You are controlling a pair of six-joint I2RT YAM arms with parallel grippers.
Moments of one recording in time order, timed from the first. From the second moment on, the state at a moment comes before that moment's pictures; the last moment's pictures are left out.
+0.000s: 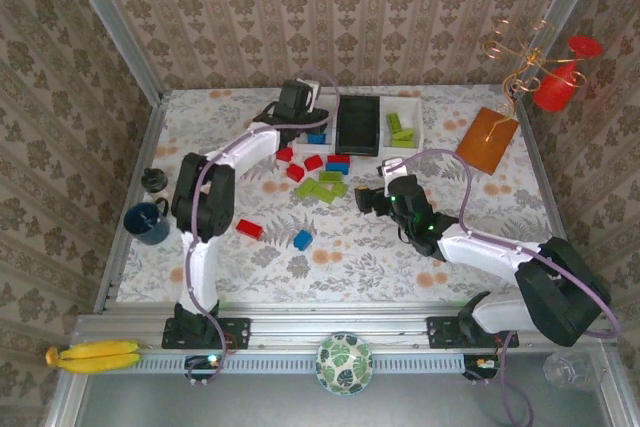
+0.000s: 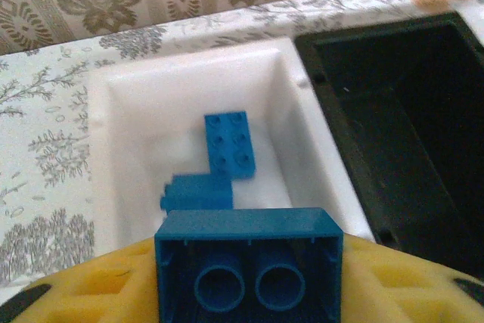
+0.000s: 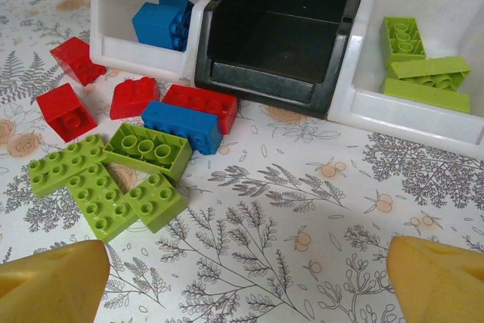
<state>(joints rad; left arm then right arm) -0.50 2.15 1.73 -0.22 -0.03 -0.14 0.61 1.31 0.56 0.26 0.31 0.21</state>
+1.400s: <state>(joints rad) -0.39 1.47 0.73 -0.52 0.03 -0.25 0.61 1.34 0.56 0.26 0.31 0.21</state>
